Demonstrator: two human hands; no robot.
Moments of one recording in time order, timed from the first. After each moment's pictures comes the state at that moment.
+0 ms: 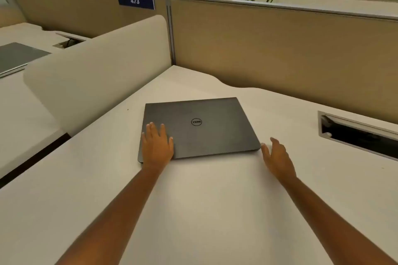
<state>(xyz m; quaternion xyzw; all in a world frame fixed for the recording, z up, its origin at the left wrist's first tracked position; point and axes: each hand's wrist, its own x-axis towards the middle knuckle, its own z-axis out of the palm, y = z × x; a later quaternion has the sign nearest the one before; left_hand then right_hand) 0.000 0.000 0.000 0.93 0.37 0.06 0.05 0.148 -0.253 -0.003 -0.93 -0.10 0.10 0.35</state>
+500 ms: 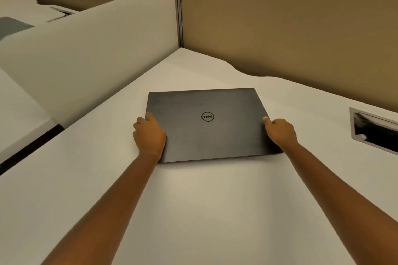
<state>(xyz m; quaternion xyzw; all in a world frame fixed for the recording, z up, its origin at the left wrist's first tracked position) 0.025 0.054 -0.018 0.85 0.49 0.14 0.12 0.216 -0.171 -0.007 -0.94 -0.08 0.12 0.31</state>
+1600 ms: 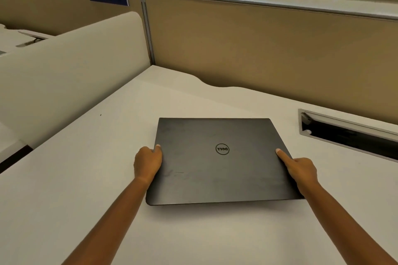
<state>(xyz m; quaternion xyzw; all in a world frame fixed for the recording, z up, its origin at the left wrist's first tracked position) 0.018 -0.033 0.005 0.75 0.47 0.15 0.44 0.187 -0.327 -0.013 -0.89 0.08 0.09 0.44</state>
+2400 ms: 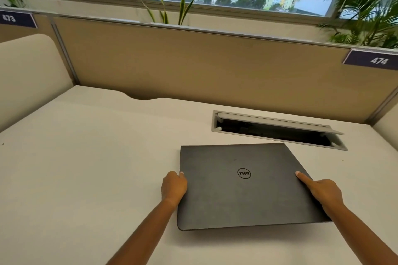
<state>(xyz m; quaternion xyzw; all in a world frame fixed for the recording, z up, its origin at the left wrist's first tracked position) 0.085 -0.281 0.010 0.80 0.34 0.00 0.49 0.177 -0.616 0.010 -0.89 0.24 0.02 0.39</state>
